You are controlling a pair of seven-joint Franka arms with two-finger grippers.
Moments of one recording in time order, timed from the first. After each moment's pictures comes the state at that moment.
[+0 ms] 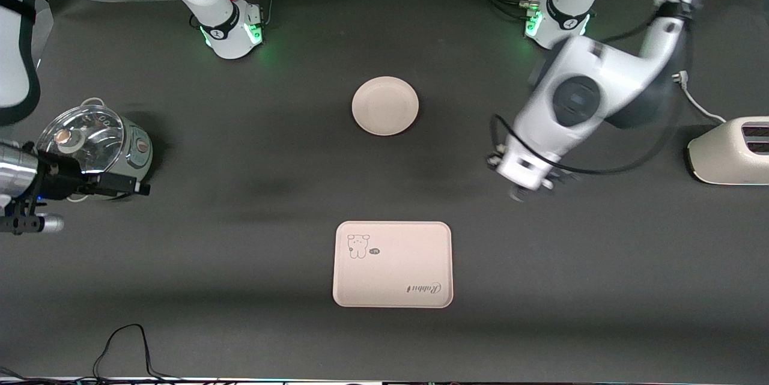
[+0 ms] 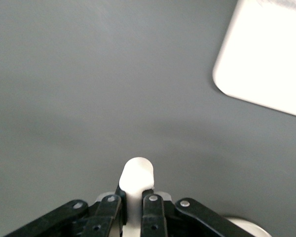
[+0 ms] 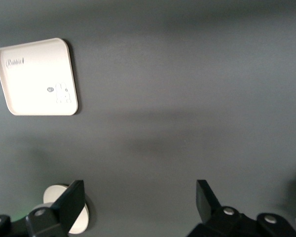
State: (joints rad) left arm -0.13 0.27 -0.42 -1.76 0.04 1.91 -0.86; right arm -0.04 0.33 -0.08 -1.49 0.36 1.68 -0.07
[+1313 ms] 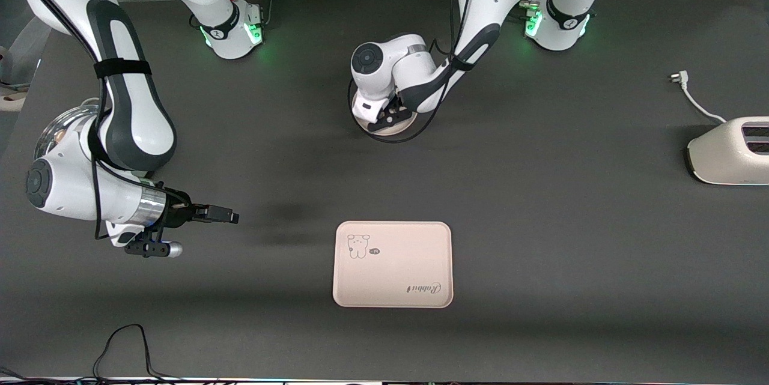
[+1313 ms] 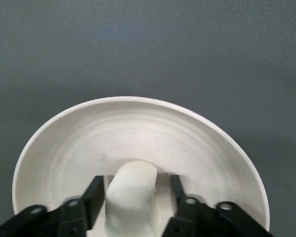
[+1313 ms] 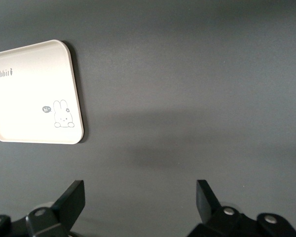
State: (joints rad) left arm -0.59 0.70 -0.50 -1.80 0.29 2.28 -1.55; right arm 0.15 0.42 -0.07 -1.68 0.43 2.05 0.00
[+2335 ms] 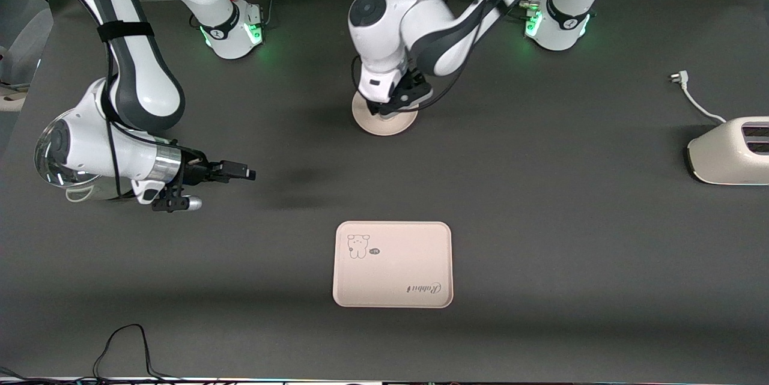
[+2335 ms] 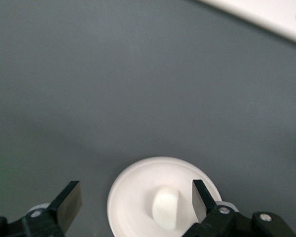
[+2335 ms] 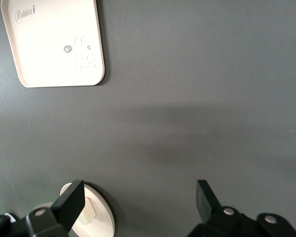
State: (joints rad) left arm -0.48 0.34 -0.50 -1.77 0.29 1.95 -1.55; right arm 0.20 0.20 -0.07 -2.07 0.62 2.13 -0.17
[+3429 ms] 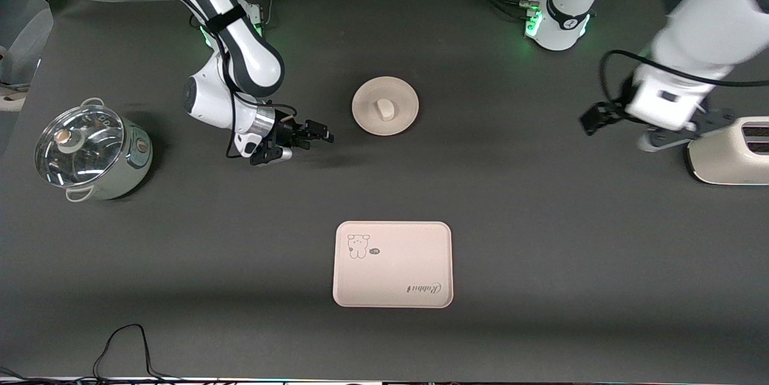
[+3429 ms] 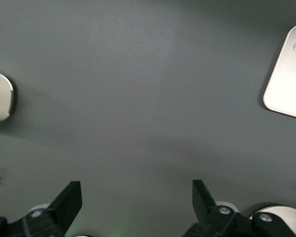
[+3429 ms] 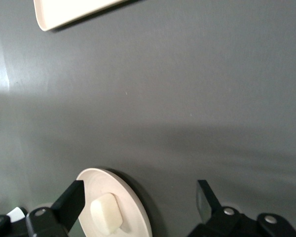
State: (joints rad) left arm 0.25 -0.04 -0.42 -1.76 0.01 1.66 -0.41; right arm 0.60 0.19 -0.07 -2.41 1.26 2.55 -0.51
